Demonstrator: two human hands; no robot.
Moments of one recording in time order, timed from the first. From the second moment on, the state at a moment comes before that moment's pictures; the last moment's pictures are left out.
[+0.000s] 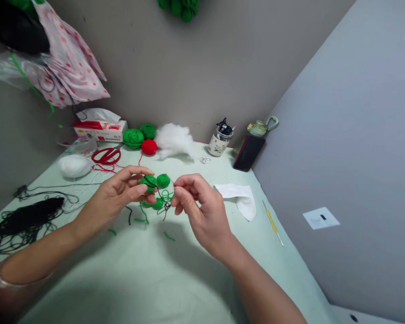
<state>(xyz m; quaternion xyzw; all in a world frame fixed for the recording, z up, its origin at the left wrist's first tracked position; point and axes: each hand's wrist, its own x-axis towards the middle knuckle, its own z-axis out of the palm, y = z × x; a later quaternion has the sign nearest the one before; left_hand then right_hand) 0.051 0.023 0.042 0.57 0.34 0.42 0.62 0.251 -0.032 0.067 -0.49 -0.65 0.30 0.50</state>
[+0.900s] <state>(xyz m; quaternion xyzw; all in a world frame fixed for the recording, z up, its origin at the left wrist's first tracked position) 0.058 0.014 0.039 0.55 0.34 0.46 0.61 0.229 -0.040 0.052 -0.49 -0.67 0.33 0.45</state>
